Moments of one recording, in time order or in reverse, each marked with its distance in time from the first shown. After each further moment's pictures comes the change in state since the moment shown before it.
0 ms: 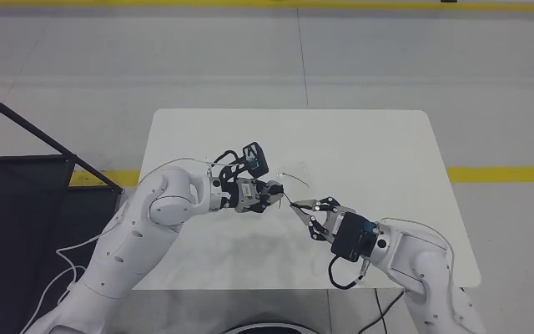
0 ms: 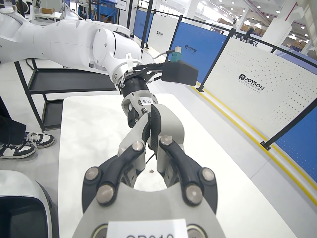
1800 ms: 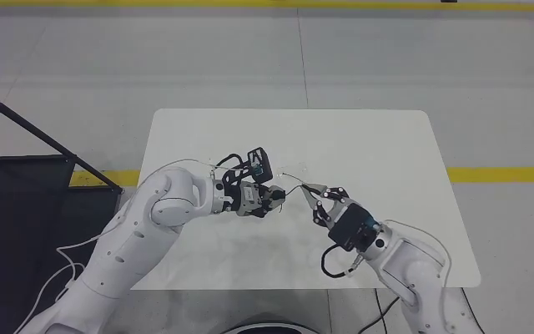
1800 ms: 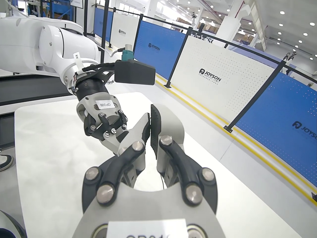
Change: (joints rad) left arm -0.020 0.022 0.045 -0.008 0.008 -0.020 0.006; right arm -0.040 0.007 -0.040 -0.019 -0.091 0.299 -0.045
